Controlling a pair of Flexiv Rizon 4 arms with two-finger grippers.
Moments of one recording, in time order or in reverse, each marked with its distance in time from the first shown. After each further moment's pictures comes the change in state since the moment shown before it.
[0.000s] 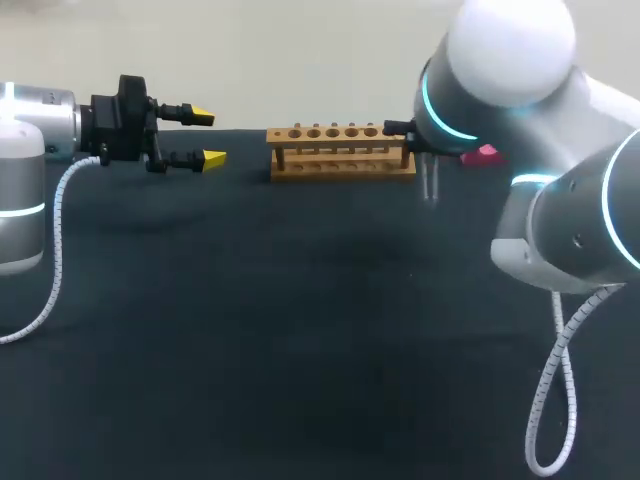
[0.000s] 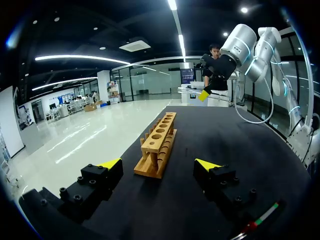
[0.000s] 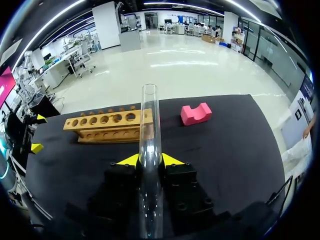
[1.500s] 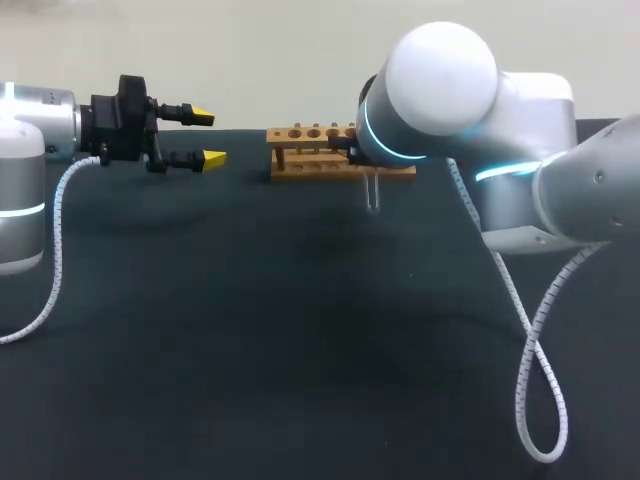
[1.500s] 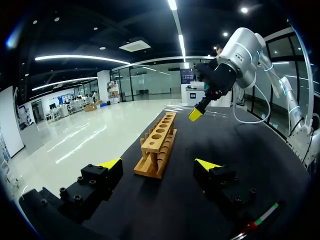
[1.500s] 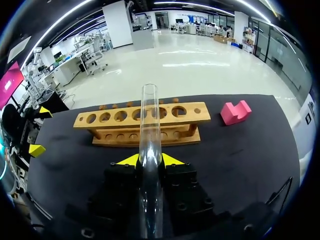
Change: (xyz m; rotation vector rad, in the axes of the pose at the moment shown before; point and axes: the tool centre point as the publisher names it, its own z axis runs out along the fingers) left arm 0.000 0.000 0.000 0.000 0.000 0.000; right arm 0.007 0.072 0.059 -0.101 -0.002 -0.033
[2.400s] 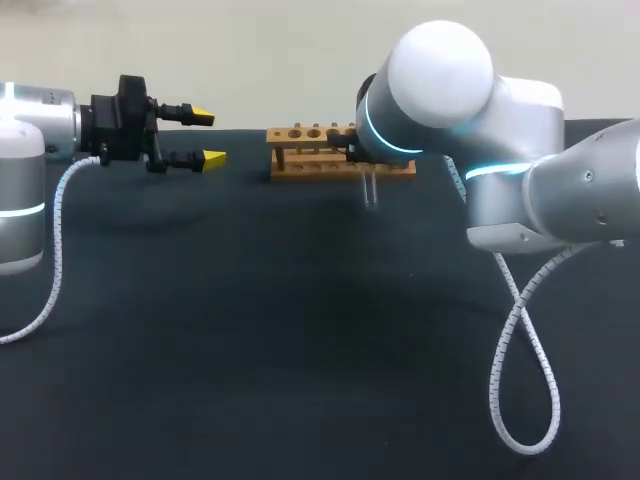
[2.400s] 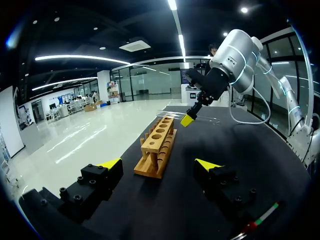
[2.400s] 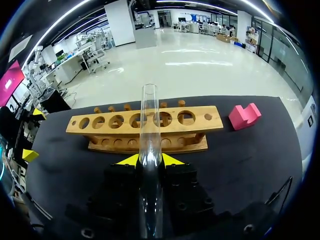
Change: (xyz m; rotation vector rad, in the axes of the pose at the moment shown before) left arm 0.000 0.000 0.000 0.000 0.000 0.000; right arm -0.006 0.001 0.026 -0.020 0.020 -0.009
